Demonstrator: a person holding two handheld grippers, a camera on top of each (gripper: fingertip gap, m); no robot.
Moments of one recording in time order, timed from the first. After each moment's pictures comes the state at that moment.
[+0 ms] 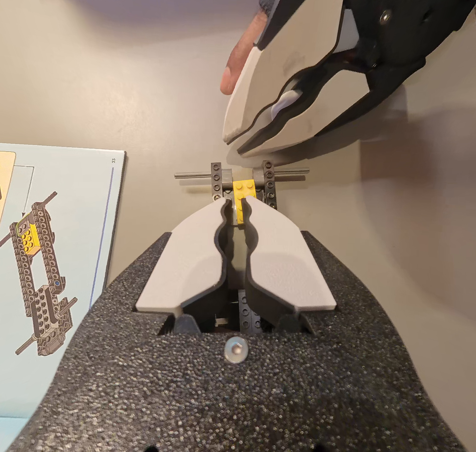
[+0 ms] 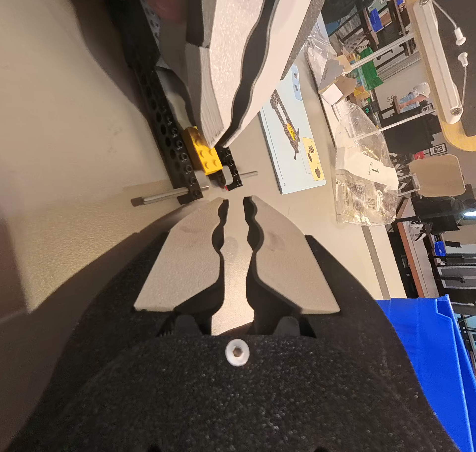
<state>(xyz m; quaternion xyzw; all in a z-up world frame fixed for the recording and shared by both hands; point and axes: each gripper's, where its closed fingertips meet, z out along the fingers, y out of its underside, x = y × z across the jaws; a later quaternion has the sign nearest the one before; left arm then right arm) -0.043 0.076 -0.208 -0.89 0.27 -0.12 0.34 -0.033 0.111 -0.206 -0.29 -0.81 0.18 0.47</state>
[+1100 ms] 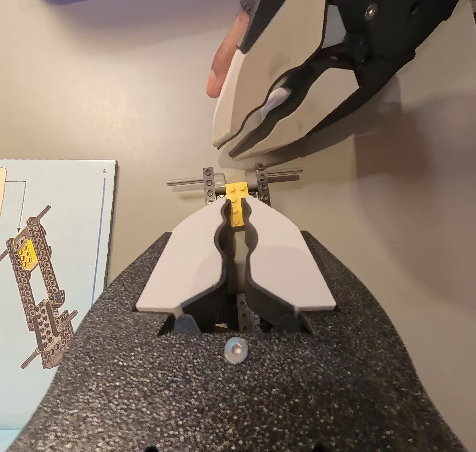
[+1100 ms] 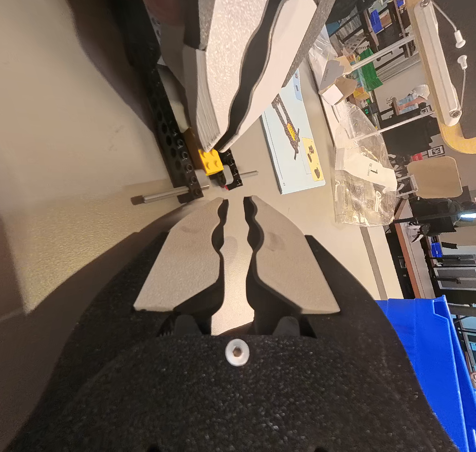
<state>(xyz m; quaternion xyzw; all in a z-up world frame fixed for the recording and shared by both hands) -0.038 0.076 -0.209 -0.89 0.30 -0.12 0.33 -0.032 0.111 -0.205 -0.28 -0.82 0.17 0.48</state>
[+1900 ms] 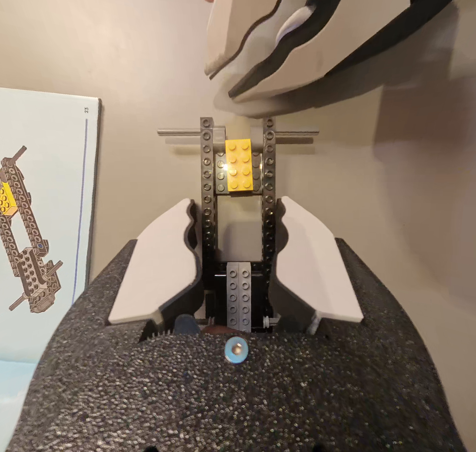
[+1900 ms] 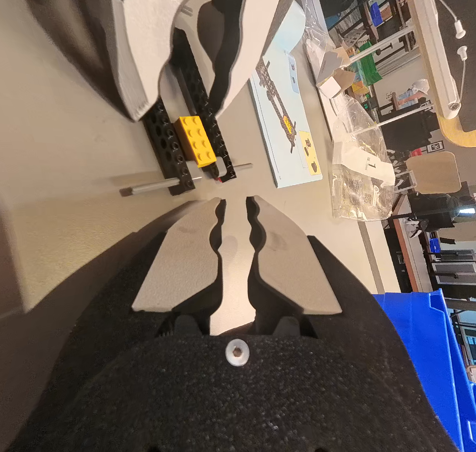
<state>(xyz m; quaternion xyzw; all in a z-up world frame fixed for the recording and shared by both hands) -0.051 0.055 -0.228 -0.93 0.26 -0.07 0.25 -0.033 0.119 -0.205 -0.29 -0.82 0.16 0.47</state>
